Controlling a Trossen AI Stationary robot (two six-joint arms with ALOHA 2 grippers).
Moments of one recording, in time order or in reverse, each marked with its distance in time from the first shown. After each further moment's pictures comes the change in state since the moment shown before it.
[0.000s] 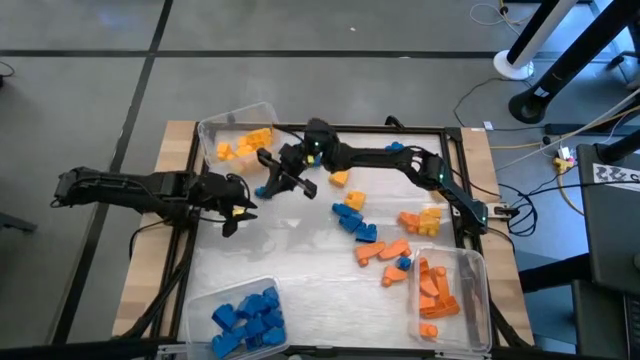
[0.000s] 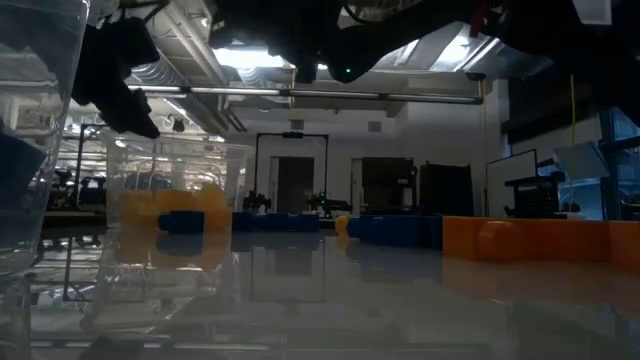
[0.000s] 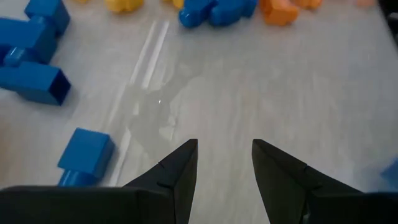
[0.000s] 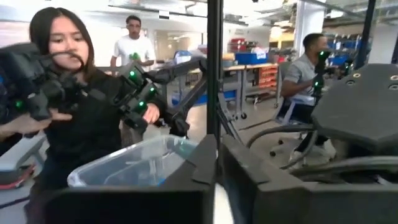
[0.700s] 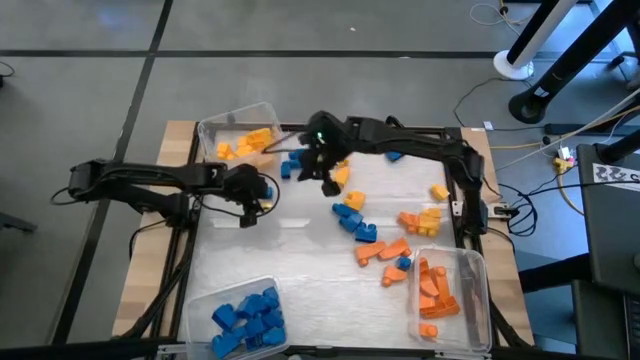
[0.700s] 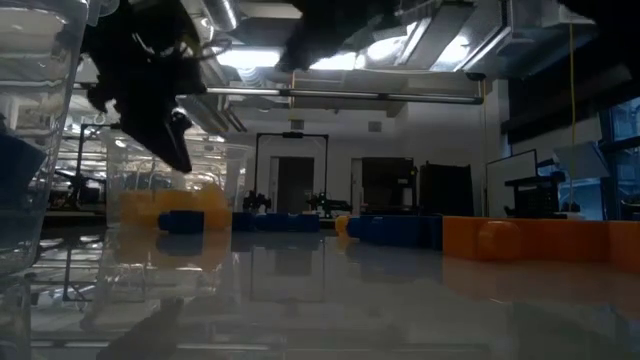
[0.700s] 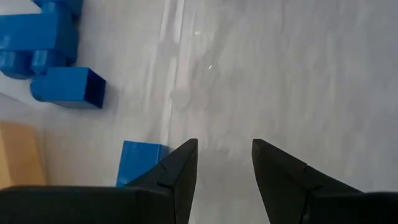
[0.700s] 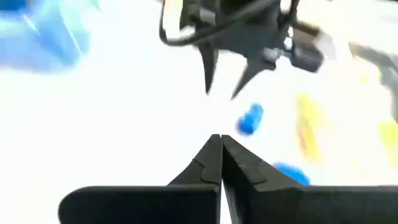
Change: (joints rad) left arm 0.148 0.423 0.165 -0.020 -0.012 0.308; right arm 0.020 -0.342 0.000 -1.512 0.757 -0.842
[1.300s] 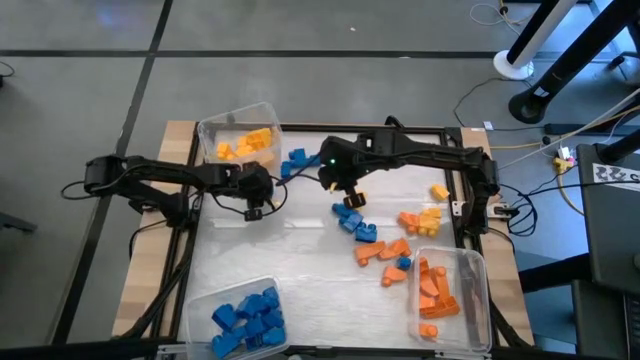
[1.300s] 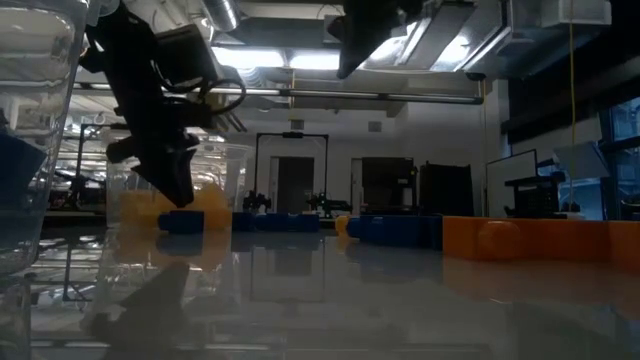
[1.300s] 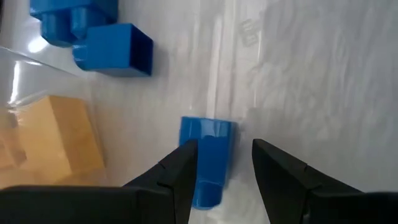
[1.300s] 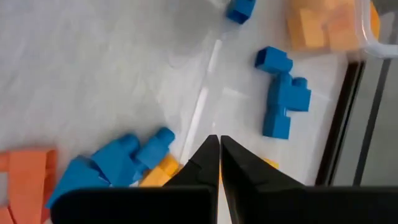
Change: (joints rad) left arm 0.045 0.182 0.000 0.040 -0.204 0.118; right arm 0.121 -0.105 0.001 -0.393 0.470 0.050
